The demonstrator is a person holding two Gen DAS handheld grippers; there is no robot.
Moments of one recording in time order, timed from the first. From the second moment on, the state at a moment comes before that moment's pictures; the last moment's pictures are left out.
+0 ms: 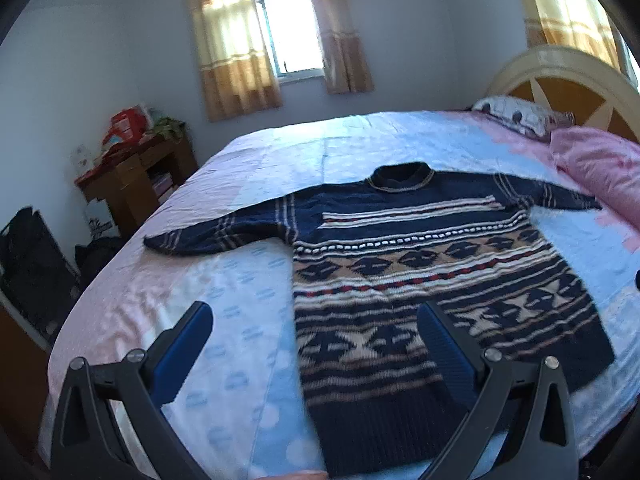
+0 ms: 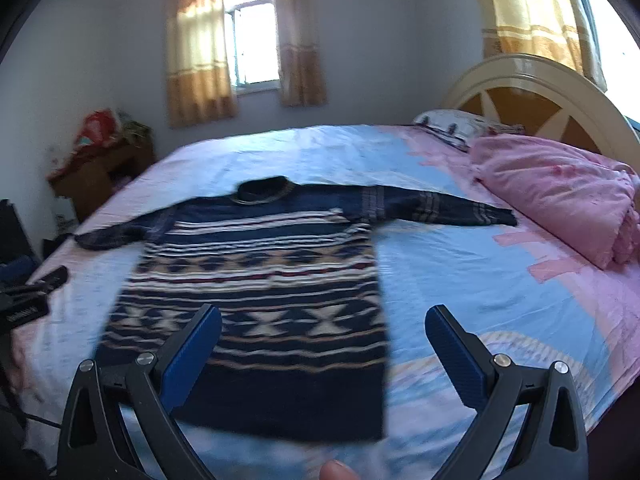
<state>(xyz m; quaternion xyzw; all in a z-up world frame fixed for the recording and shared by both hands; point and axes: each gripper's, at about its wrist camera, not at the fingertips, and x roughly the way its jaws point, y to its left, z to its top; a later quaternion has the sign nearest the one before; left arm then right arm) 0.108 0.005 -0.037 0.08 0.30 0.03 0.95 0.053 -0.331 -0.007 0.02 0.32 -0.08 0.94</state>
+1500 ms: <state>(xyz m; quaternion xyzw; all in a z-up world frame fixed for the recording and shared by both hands) 0.335 -0.024 -0.158 0.03 0.44 0.07 0.90 0.356 -0.762 -0.105 0.21 0.40 -0.35 0.82</state>
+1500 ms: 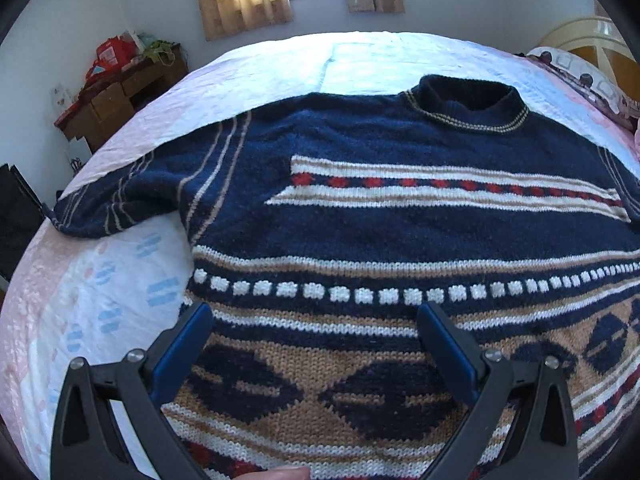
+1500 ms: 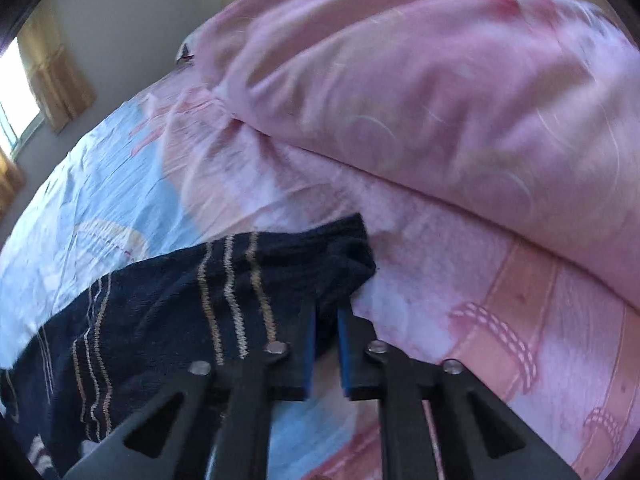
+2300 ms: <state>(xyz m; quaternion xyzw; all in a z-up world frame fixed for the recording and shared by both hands) 0.335 -0.016 -0.165 0.00 0.45 0.05 0.89 0.443 -0.400 0.003 -0.03 0.33 -0.05 0.94</state>
